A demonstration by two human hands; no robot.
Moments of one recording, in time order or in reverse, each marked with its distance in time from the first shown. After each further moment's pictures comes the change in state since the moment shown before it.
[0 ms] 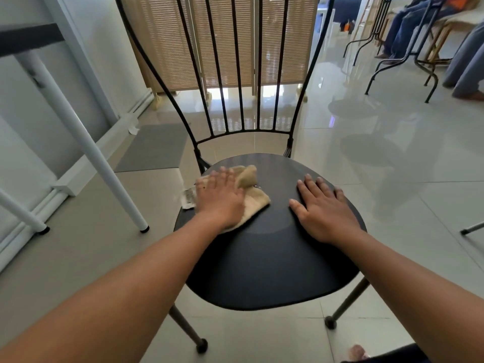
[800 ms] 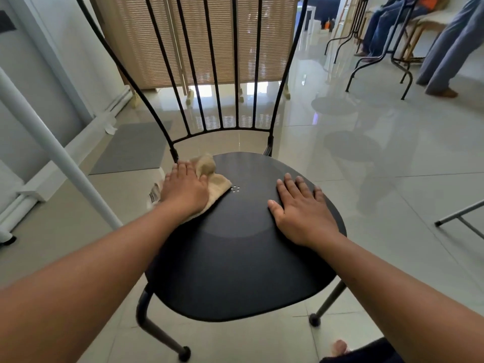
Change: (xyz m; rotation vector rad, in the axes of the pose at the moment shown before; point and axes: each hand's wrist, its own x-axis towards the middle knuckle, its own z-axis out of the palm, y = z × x) left_hand 0.035 -0.022 -0.005 -0.072 0.025 -0.138; right_hand -0.005 -0.005 0.000 -0.003 -0.002 0.002
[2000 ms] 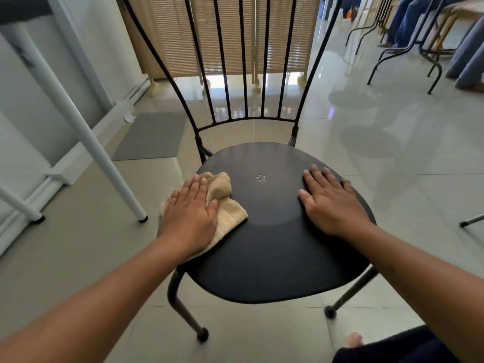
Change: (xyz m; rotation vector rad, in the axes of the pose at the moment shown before) left_hand -0.102 -0.046 -0.003 -0.018 -0.027 0.099; right_hand 0.001 0.001 -0.001 -0.008 -0.005 0.010
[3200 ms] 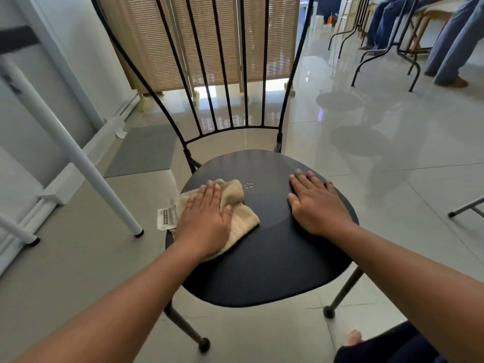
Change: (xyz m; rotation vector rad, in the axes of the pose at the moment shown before) left_hand 0.014 0.037 0.007 0.010 -0.003 0.120; right_hand -0.001 0.002 0.001 0.051 0.046 -0.018
